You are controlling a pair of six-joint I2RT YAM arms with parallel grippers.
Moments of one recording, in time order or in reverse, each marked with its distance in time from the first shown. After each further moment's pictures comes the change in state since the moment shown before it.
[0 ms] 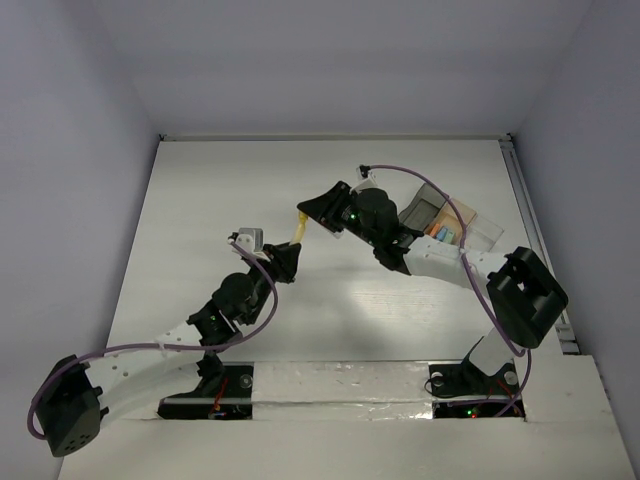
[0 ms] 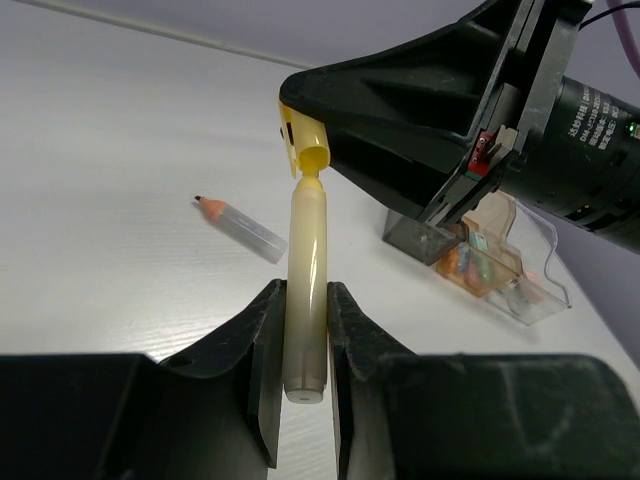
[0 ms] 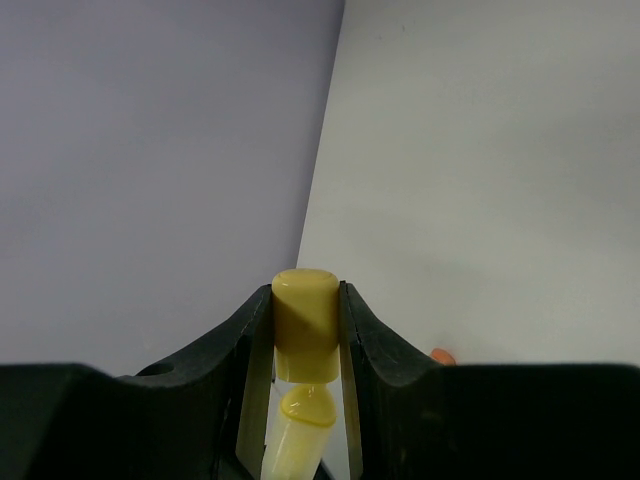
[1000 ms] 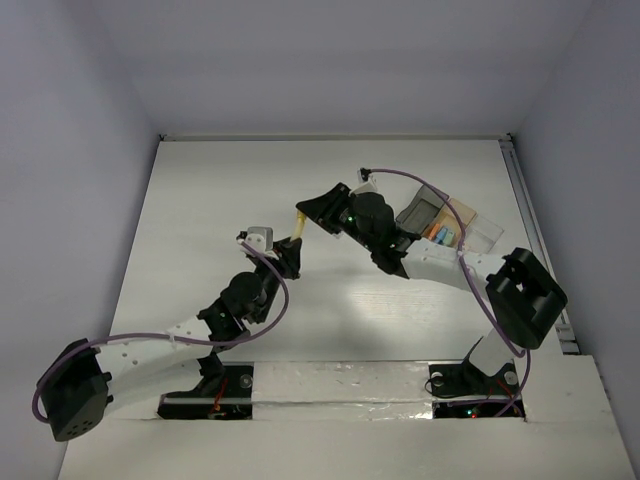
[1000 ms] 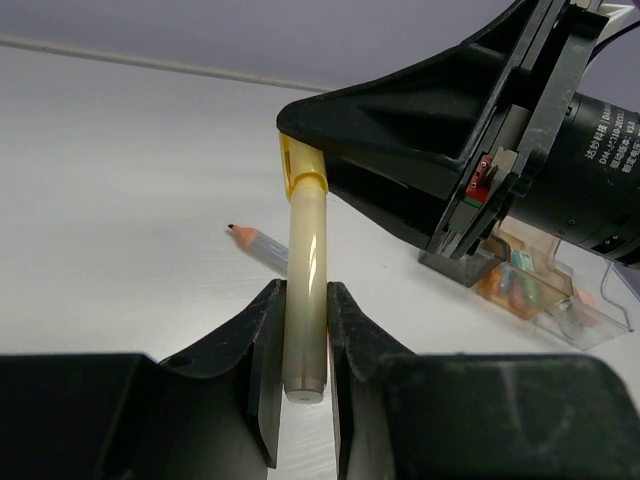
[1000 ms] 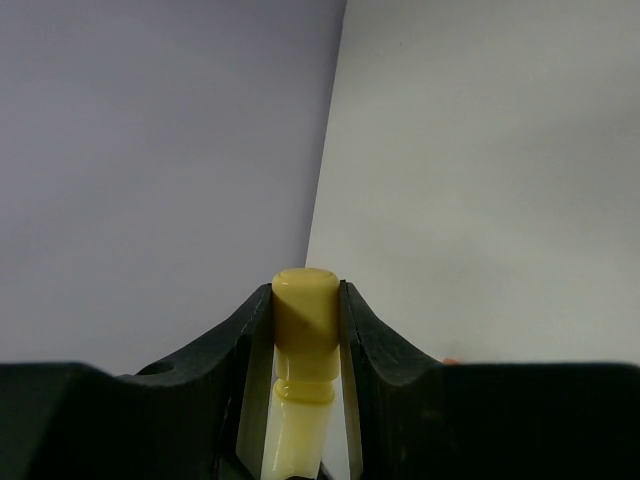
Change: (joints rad) left arm -0.053 0.094 0.031 0.101 -0.125 0.129; right arm 0.032 0.000 -0.006 0.016 0.048 0.034
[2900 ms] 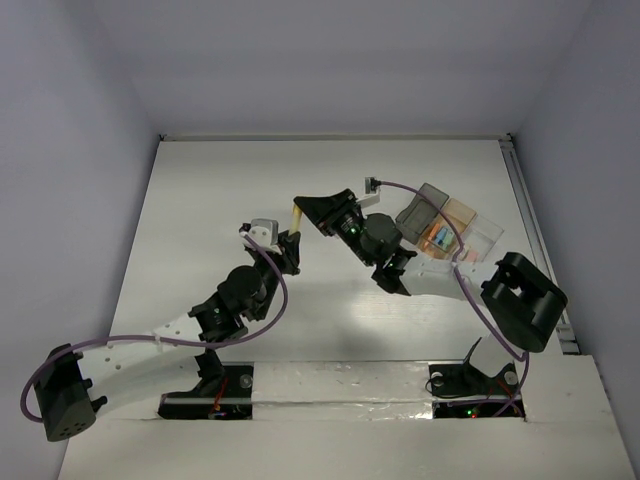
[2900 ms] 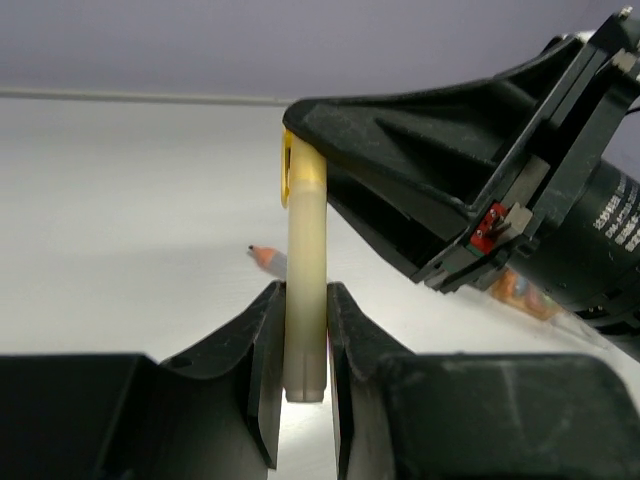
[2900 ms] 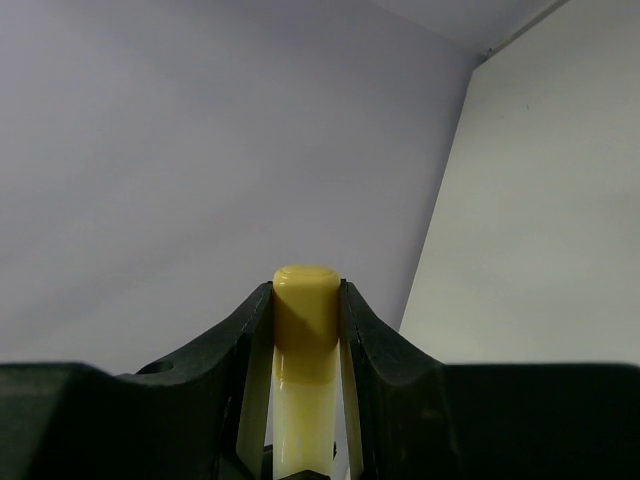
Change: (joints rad) left arm -0.053 -0.050 0.143 -0.183 -0.082 0.114; right arm 0.075 -0.010 -0.143 0.398 0.101 0.051
